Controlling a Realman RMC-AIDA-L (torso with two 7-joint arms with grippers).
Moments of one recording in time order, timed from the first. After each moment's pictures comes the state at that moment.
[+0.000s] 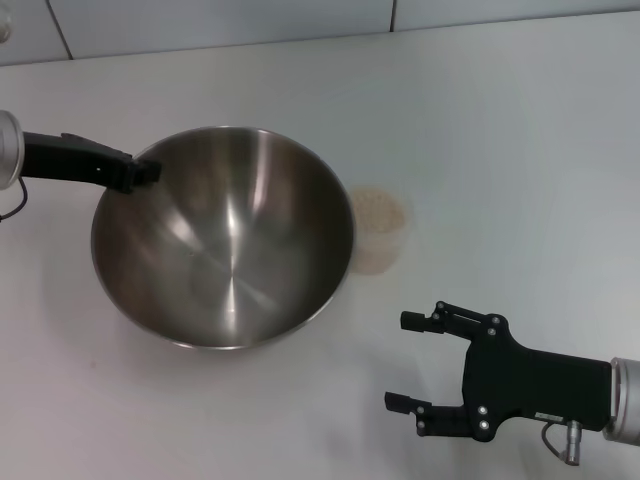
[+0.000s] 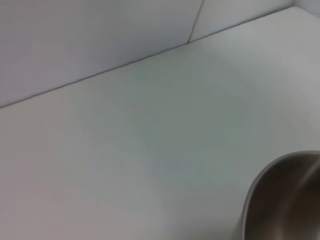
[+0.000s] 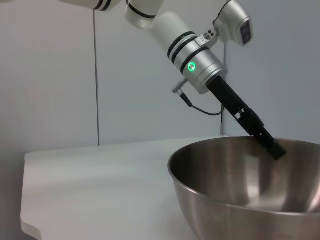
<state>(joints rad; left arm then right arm) -0.72 -2.06 0.88 0.86 2.40 1.28 -2.09 0.15 2.08 -1.24 -0.47 -1.42 -1.54 0.66</state>
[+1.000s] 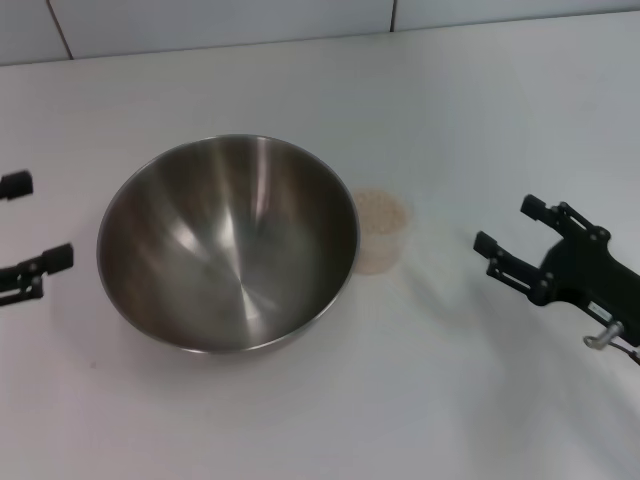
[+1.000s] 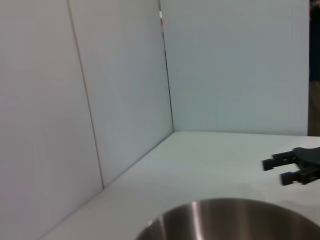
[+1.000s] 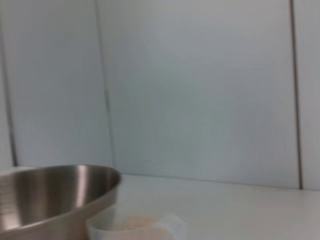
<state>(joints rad) -0.23 -2.02 0.72 1.06 1.80 1.76 -1.26 0.23 2.09 -0.74 -0.17 -1.34 -1.39 0.56</state>
